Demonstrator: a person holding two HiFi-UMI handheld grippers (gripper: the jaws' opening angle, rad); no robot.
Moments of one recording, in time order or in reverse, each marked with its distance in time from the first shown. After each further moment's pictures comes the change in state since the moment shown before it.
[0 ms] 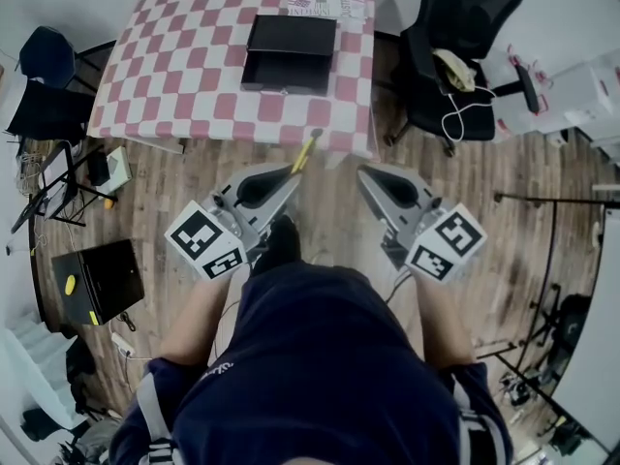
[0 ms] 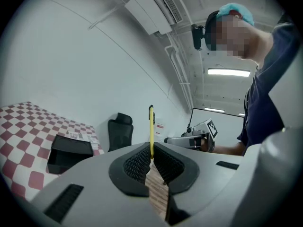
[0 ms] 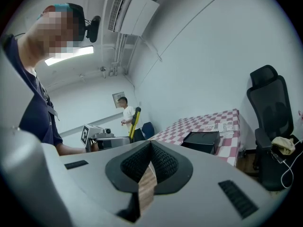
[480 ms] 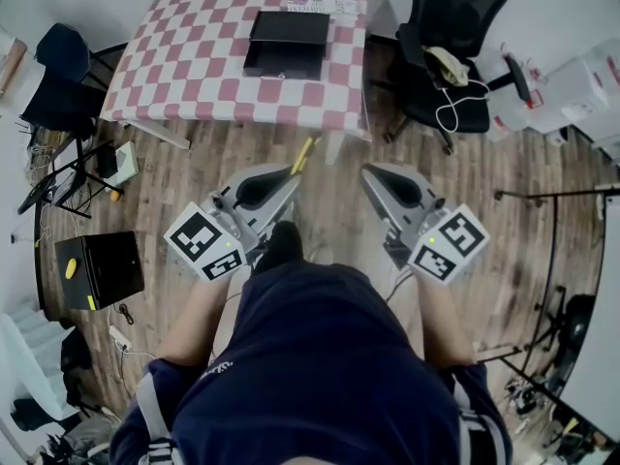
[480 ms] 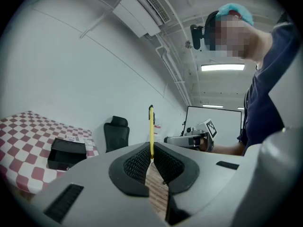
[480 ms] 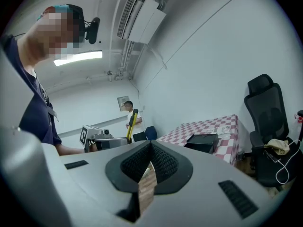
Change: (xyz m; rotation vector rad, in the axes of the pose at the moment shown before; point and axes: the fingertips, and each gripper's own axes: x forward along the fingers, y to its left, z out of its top) left arm -0.029 -0.109 -0.006 0.067 -0.014 0.022; right arm -0.091 0.061 -0.010 -0.037 -0.065 0.013
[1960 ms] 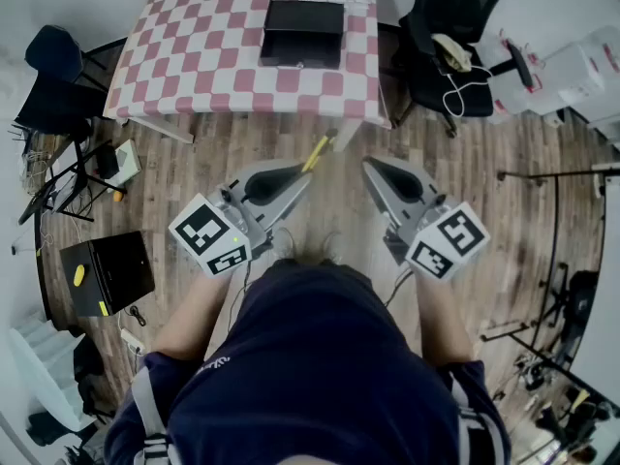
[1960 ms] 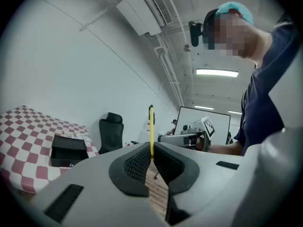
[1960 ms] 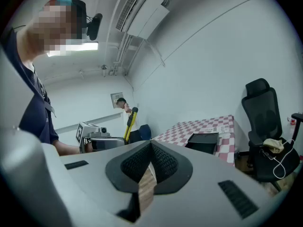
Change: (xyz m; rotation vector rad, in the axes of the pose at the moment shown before) left arm -0.062 0.026 0.007 -0.025 0.039 -0.107; right arm 0.063 0.054 -0.002 -0.009 0.026 -0.098
